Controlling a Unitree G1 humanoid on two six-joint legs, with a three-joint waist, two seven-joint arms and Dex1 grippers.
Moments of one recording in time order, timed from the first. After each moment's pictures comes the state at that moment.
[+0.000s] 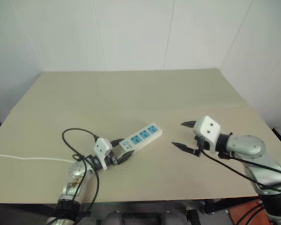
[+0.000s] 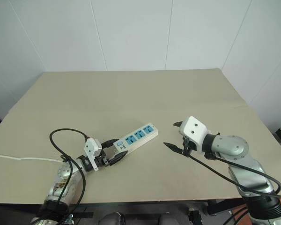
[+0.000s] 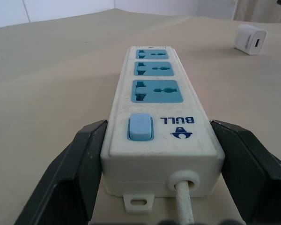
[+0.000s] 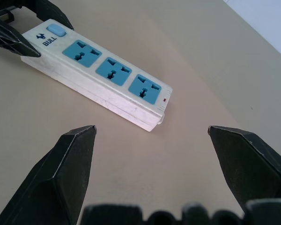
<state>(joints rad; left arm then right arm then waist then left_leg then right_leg) -0.17 0.31 -0.04 0.21 -0.26 -0.12 -0.87 -0.28 -0.78 0.03 -0.38 0.20 0.42 0.82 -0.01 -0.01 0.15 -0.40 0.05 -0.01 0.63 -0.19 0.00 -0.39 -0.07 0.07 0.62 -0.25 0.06</state>
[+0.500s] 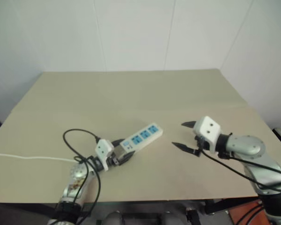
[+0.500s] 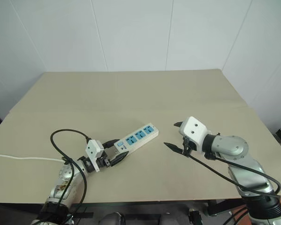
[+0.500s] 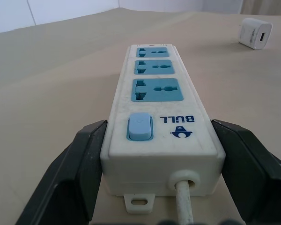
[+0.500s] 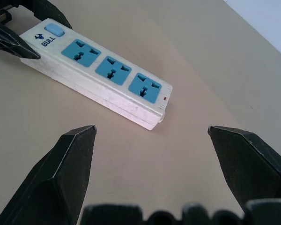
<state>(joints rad) -0.19 0.32 -0.06 0.23 -0.22 -0.16 -0.85 -0.28 -0.77 0.03 -0.37 0.20 0.42 0.82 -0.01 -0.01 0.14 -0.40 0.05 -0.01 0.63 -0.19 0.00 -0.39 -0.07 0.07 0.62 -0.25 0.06</state>
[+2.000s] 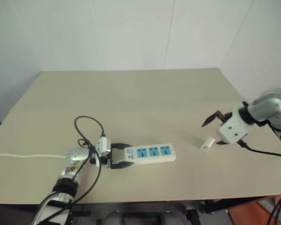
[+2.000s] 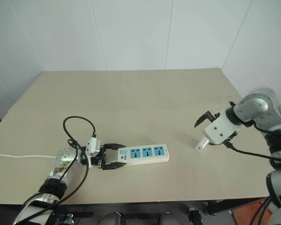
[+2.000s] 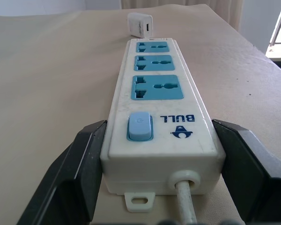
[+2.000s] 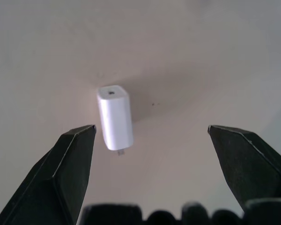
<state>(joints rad) -0.45 0.41 -0.11 0.62 -0.30 -0.37 -1.42 -1.06 -1.03 0.48 0.72 -0.20 -1.02 1.55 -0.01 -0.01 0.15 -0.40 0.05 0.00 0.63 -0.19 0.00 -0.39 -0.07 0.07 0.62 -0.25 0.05</state>
